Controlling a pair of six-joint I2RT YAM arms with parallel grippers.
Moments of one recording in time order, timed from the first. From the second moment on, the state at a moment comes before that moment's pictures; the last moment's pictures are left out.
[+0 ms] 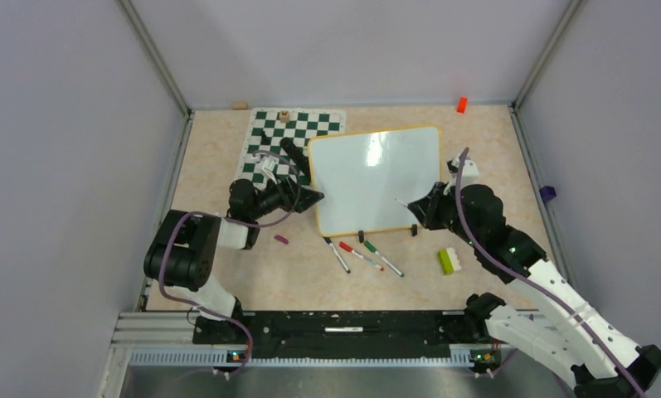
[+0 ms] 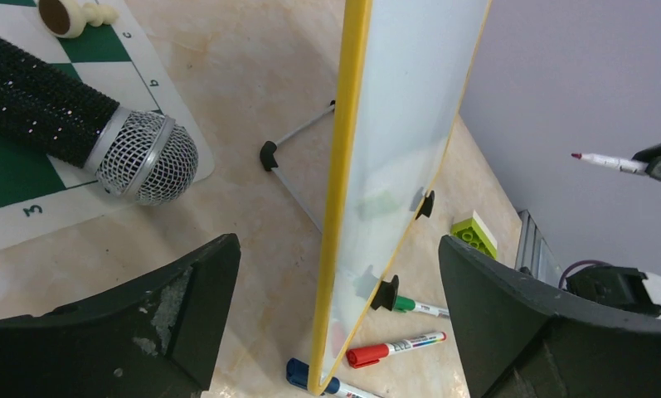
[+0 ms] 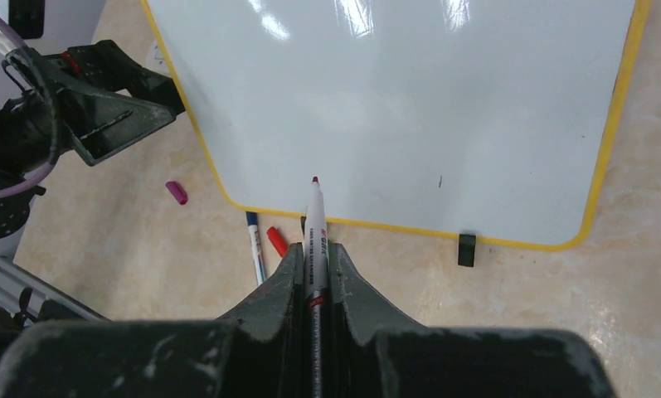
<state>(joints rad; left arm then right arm) -0.19 1.61 0.46 1.06 0.74 -0.70 0.59 0.72 0.76 -0.44 0.09 0.50</state>
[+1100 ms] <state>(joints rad) -0.16 1.92 0.66 1.49 1.16 -0.91 0.64 1.17 1.04 -0.24 -0.02 0.41</state>
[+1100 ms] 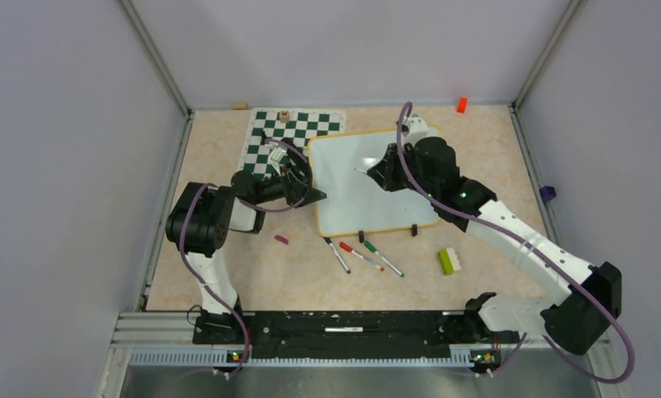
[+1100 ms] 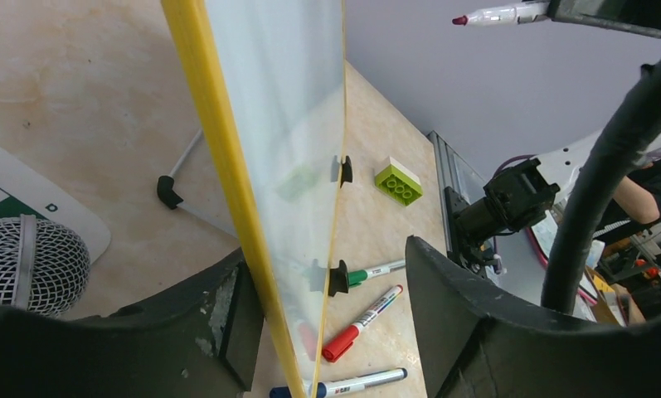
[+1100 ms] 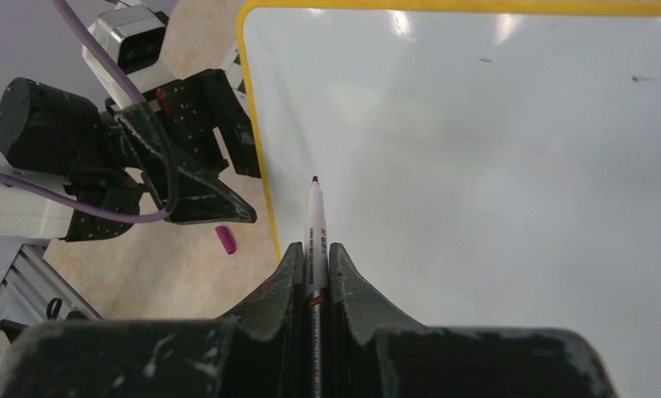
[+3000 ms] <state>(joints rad) -0.13 2.03 0.73 1.53 1.21 -0.99 0.86 1.65 1.52 -0.25 0.28 0.27</state>
